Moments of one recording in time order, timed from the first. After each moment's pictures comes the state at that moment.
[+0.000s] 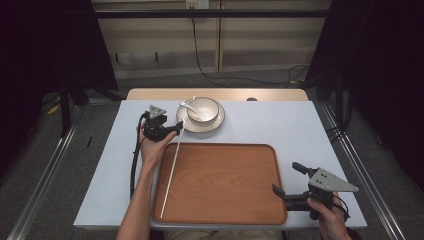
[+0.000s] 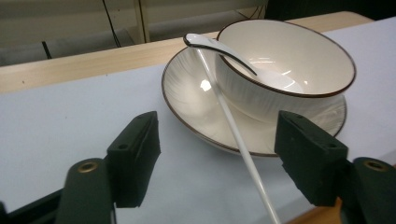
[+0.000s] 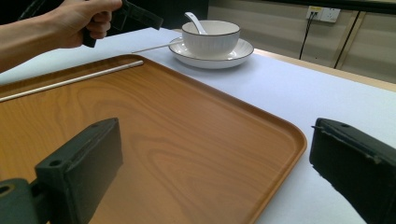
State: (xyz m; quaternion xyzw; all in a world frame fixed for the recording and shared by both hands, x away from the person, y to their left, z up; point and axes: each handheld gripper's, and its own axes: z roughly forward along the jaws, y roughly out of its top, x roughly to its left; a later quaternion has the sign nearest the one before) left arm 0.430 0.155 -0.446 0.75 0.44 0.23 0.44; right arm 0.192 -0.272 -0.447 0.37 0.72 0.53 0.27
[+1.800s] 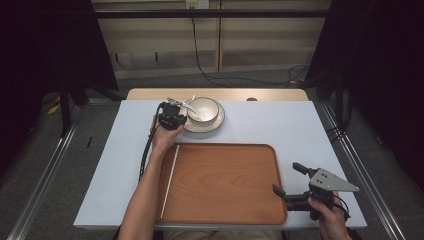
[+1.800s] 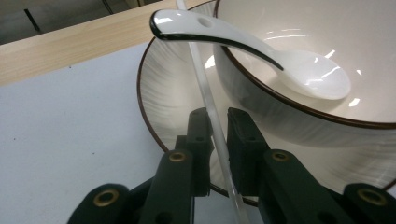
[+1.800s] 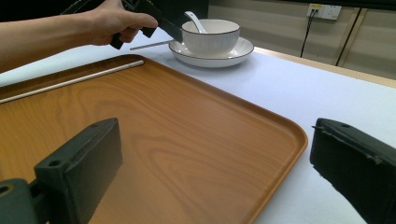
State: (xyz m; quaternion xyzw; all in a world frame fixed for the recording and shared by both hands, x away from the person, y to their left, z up) left arm 0.482 0.119 -0.462 0.79 0.45 0.20 0.37; right arm 0.192 -0.274 -0.448 0.37 0.72 0.53 0.27
